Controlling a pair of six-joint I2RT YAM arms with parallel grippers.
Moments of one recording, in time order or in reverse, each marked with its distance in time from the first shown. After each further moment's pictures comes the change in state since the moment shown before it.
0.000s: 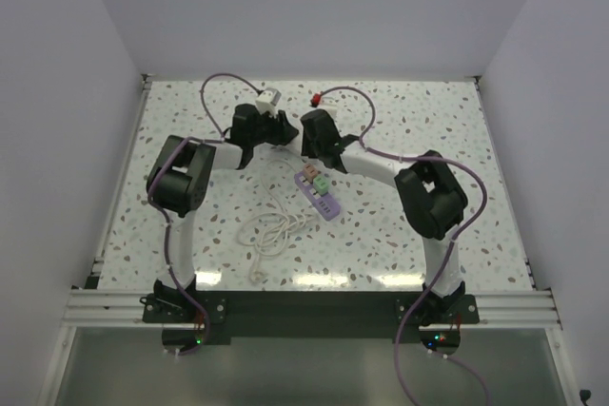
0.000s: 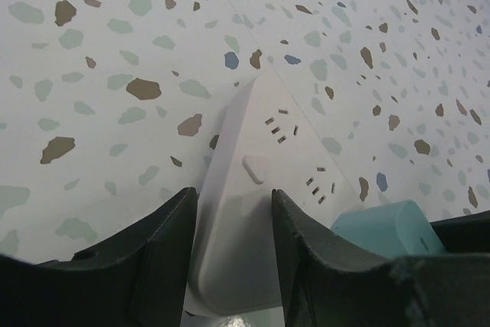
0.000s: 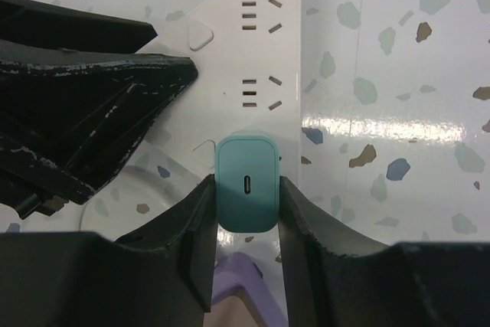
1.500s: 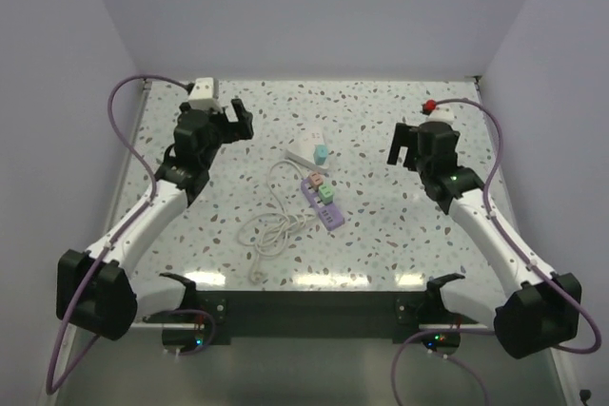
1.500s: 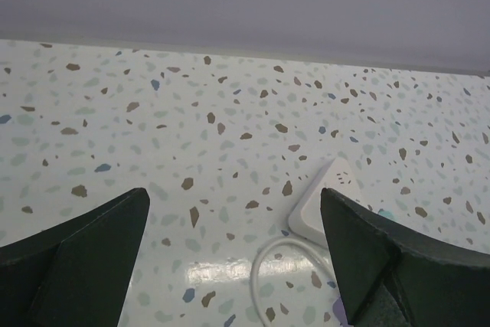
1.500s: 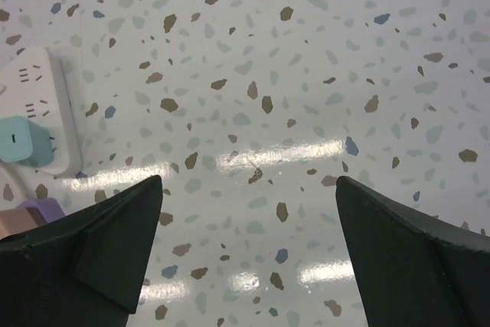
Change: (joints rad) left arm 0.000 -0.917 -0.317 -0.437 -0.554 0.000; right arm -0.380 -0.908 -0.505 -0.237 -0.005 -0.246
